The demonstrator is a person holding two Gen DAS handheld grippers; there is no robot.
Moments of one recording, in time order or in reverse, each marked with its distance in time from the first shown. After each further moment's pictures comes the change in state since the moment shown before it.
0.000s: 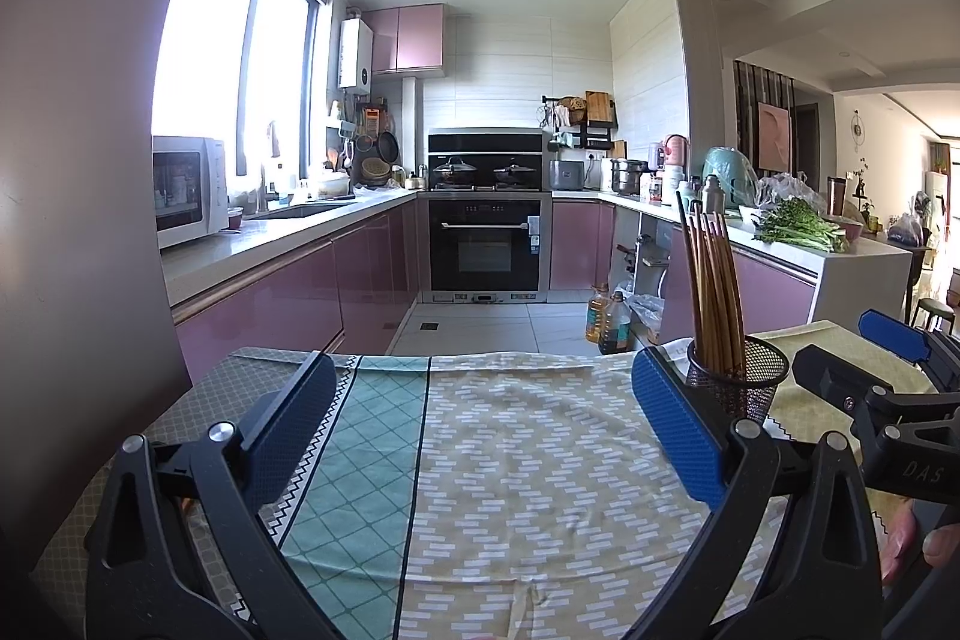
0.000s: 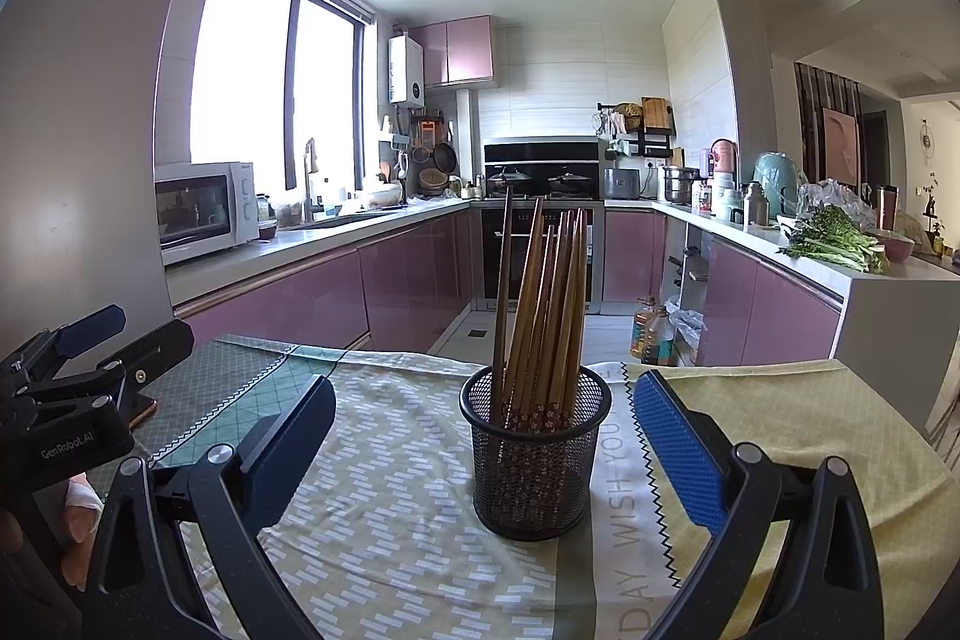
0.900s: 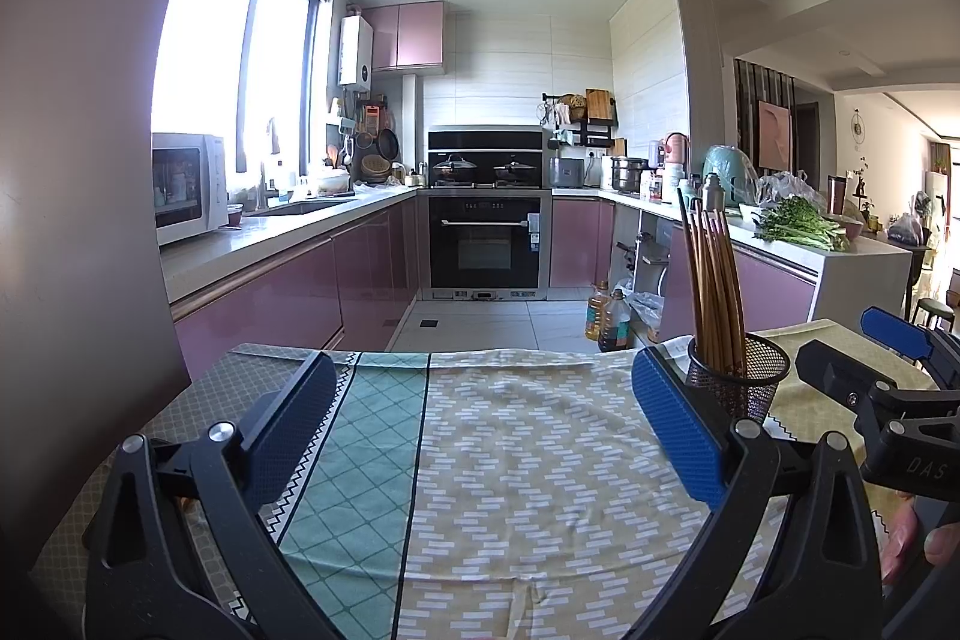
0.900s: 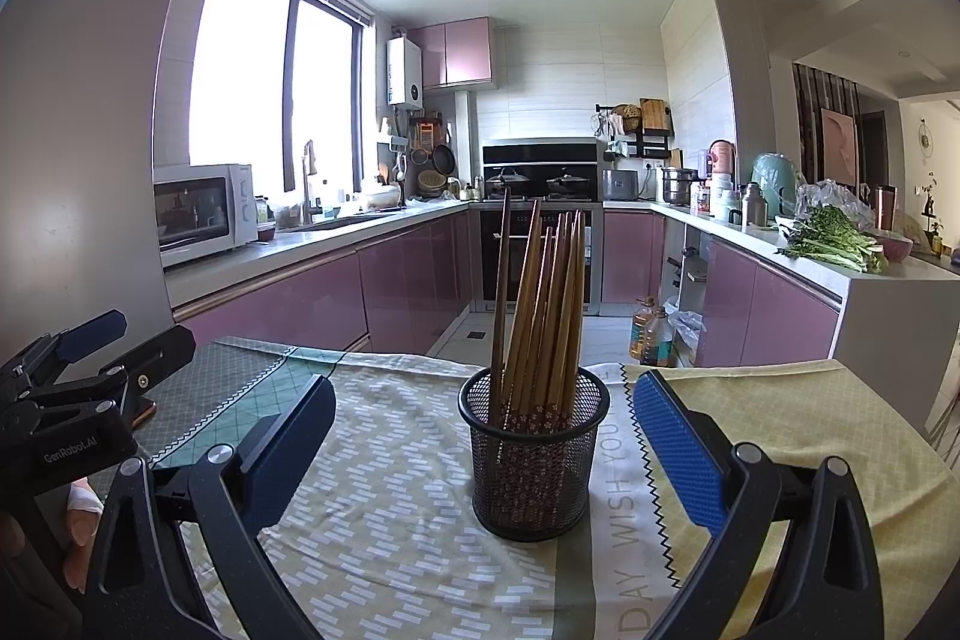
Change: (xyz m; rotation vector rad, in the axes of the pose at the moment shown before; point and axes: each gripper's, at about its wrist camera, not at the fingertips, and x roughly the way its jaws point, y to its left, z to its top) left arm 0.001 0.000 0.000 -0.001 0.001 0.001; right arm 0.000 0.002 0.000 0.002 -0.006 -0.006
